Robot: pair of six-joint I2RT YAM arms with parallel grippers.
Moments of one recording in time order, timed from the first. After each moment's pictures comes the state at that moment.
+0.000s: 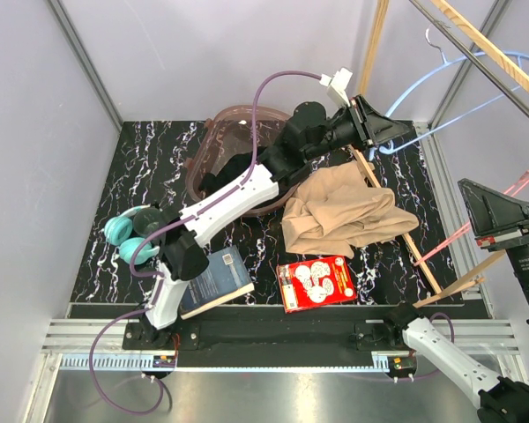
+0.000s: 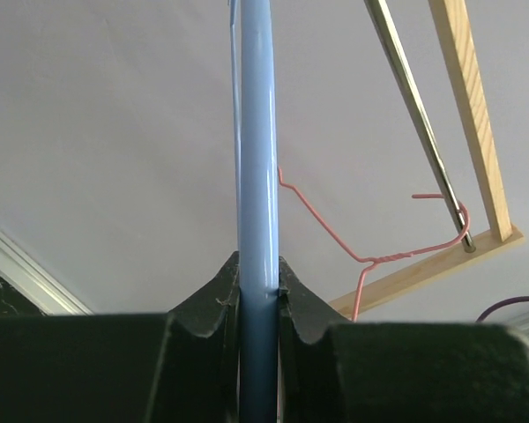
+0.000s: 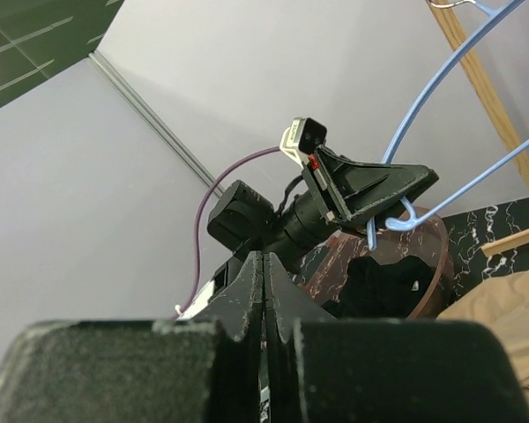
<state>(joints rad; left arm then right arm) -0.92 2.09 2.20 0.12 0.29 -1.08 0.51 0.62 1.71 -0.75 0.22 0.64</state>
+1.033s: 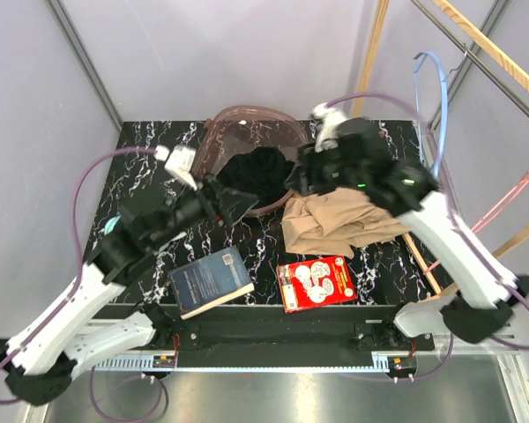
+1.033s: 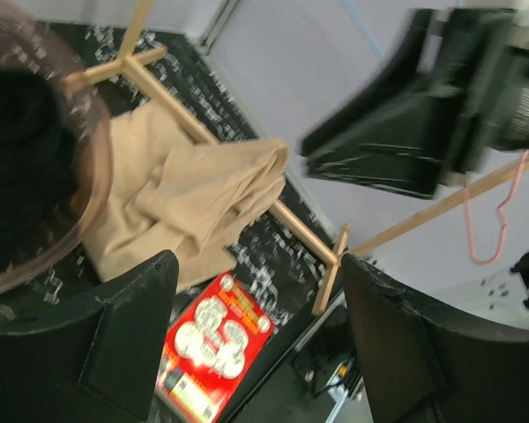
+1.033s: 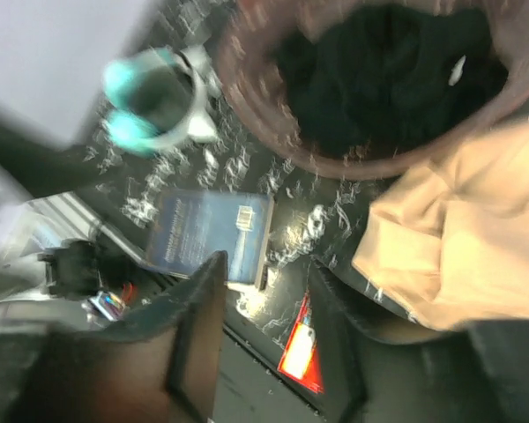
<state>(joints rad) -0.74 0.87 1.10 -0.28 0.10 -0.63 0.70 1.31 1.75 -0.90 -0.10 0.37</state>
